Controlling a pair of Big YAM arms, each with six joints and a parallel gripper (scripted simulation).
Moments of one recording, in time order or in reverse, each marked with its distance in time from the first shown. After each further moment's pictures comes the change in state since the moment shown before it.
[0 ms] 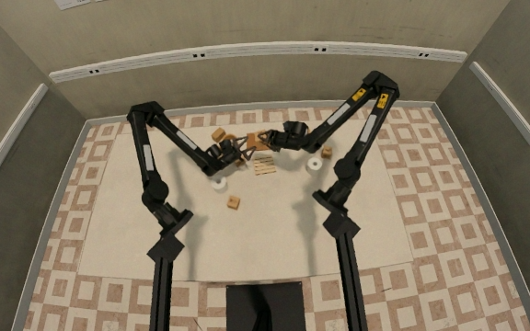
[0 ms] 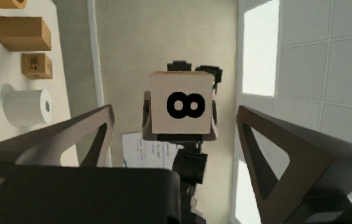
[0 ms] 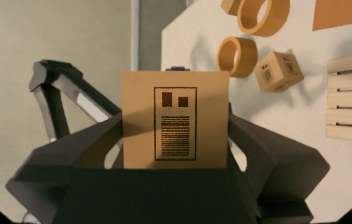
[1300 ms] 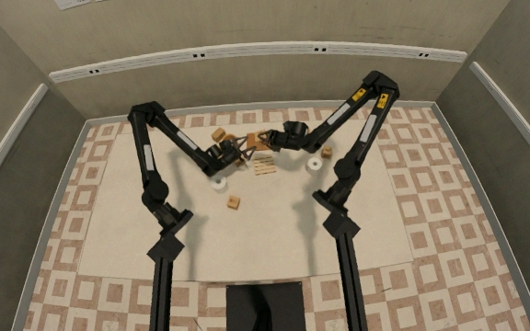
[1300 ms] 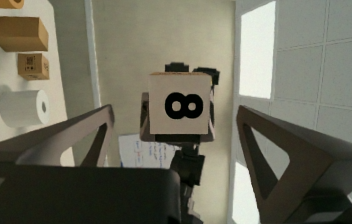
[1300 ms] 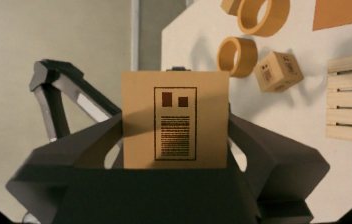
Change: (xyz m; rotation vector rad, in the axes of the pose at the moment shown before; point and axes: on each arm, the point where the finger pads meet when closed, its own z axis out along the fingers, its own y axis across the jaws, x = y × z) left arm 0.000 -0.001 0.000 0.009 -0.008 -0.012; right arm 0.000 0.000 0.000 0.000 0.000 0.000
